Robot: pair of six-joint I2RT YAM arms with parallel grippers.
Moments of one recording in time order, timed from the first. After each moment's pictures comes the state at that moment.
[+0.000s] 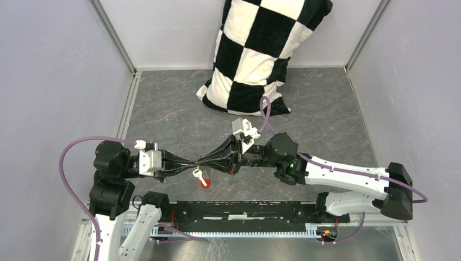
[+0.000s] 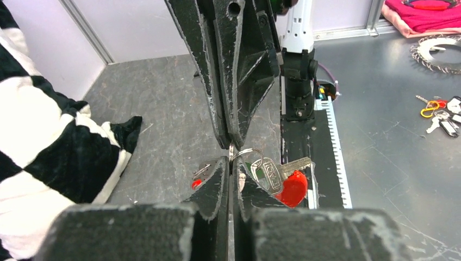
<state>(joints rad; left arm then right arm) -0.17 0.46 0.98 -0.58 1.29 0.28 1.22 1.21 0.92 0.59 -0.36 0.27</state>
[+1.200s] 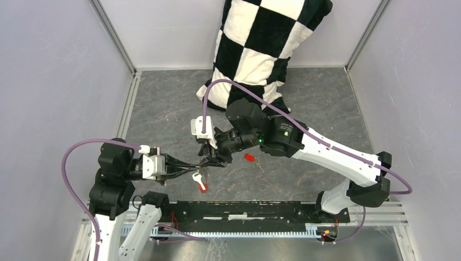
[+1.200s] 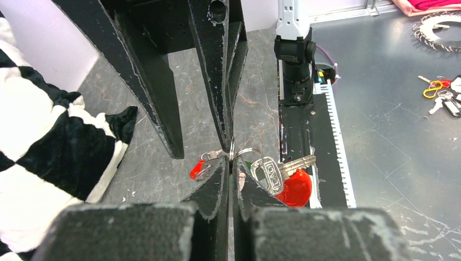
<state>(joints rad) -0.17 0.46 0.98 -0.75 1.29 0.46 1.21 1.50 1.72 -0.66 -0.46 -0.25</state>
